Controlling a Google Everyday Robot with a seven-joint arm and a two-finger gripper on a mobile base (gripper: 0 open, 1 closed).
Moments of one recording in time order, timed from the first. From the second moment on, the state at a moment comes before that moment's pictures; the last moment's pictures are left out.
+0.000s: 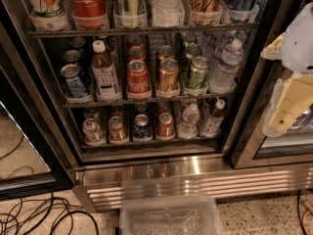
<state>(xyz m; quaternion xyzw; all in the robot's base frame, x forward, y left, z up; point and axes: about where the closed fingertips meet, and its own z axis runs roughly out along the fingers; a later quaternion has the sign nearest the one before) 0.439 -0.216 0.979 -0.60 0.78 -0.04 0.16</state>
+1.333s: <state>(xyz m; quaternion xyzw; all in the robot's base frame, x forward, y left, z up) 0.438 -0.129 0.854 -0.50 0.82 0.12 0.25</state>
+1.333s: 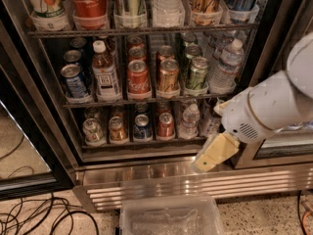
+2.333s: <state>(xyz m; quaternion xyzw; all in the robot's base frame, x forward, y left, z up) 0.465 -0.109 0.854 -0.47 0.81 0.12 0.31</state>
